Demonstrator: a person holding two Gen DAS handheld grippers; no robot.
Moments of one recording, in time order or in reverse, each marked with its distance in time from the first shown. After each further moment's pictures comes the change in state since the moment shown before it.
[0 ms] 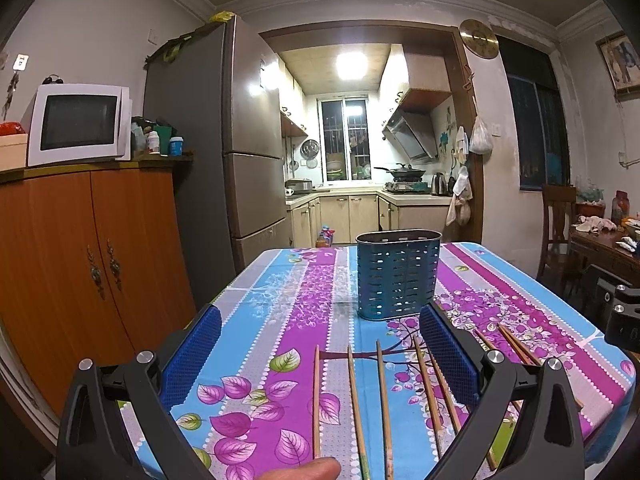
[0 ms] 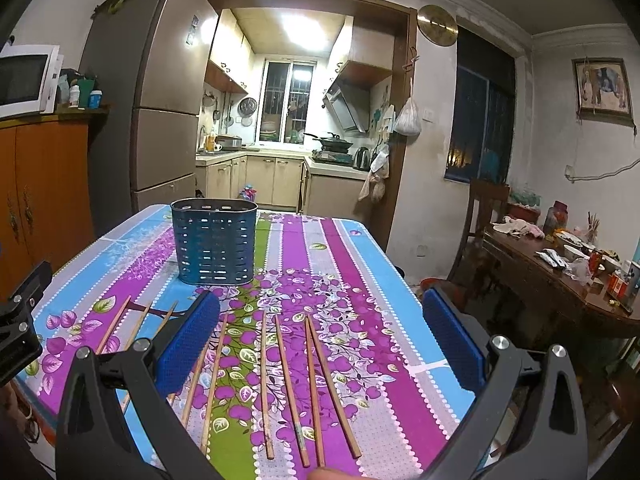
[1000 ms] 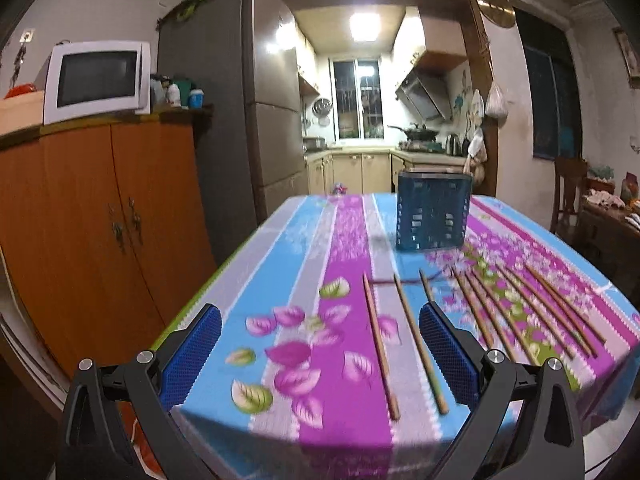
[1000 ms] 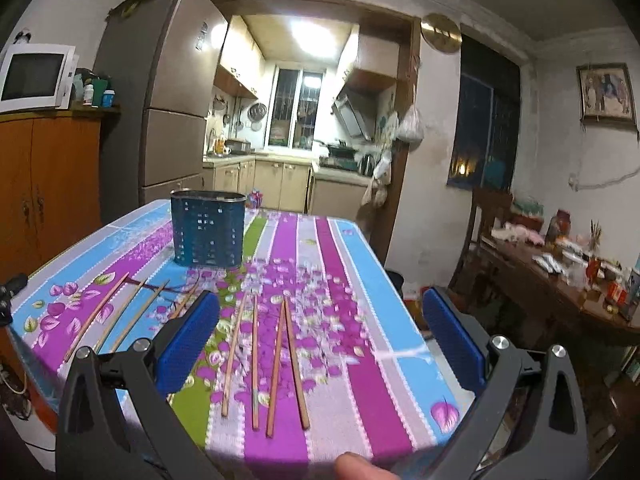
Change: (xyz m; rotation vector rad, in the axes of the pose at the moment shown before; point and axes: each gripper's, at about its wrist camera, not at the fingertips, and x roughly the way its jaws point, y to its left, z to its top) left arm -0.017 0.057 -0.053 -0.001 0.171 0.020; right arm -0.030 -0.050 -0.026 -0.016 -0.002 0.047
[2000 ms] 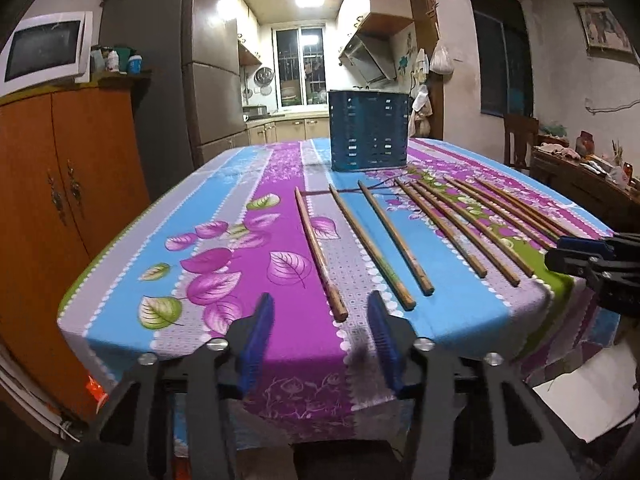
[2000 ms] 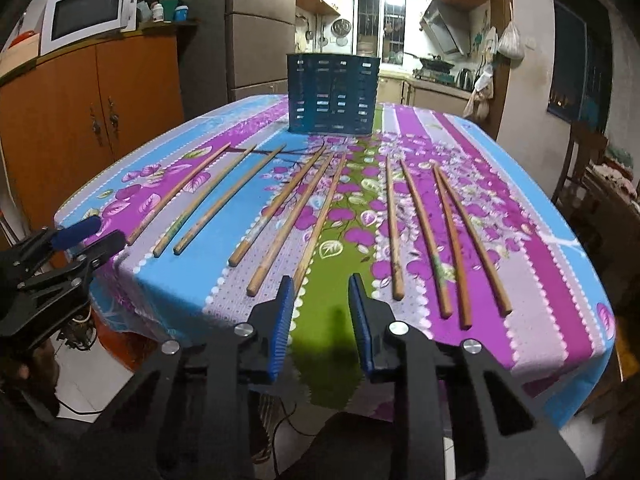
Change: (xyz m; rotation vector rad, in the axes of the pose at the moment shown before) left arm 0.033 -0.030 -0.084 0.081 0.106 -0.193; right arm 0.048 0.103 -0.097 -0.056 0.318 0.334
